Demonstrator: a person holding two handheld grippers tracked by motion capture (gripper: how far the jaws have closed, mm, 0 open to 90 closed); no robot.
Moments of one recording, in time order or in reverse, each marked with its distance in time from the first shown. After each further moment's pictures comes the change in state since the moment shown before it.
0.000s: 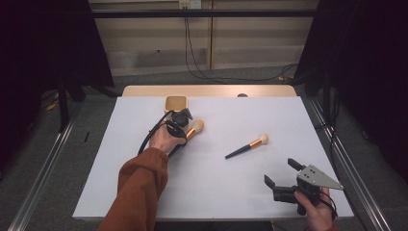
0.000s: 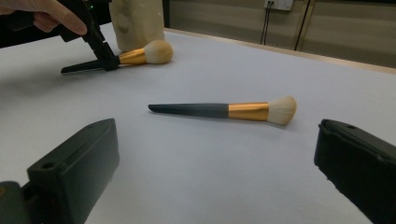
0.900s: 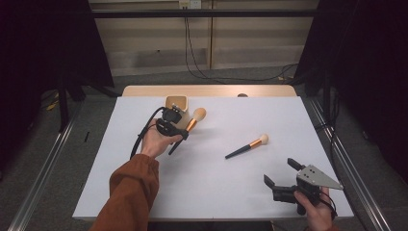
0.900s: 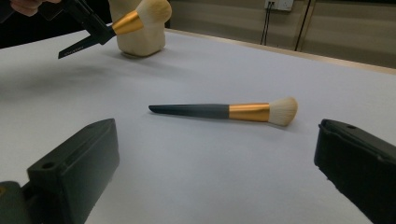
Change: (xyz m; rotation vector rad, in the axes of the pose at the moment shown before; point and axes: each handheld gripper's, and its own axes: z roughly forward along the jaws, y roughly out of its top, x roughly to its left) left arm -0.001 -0.023 -0.042 -0.307 -0.088 0.013; right arm 0.000 0.000 0.001 0.000 -0.001 0.000
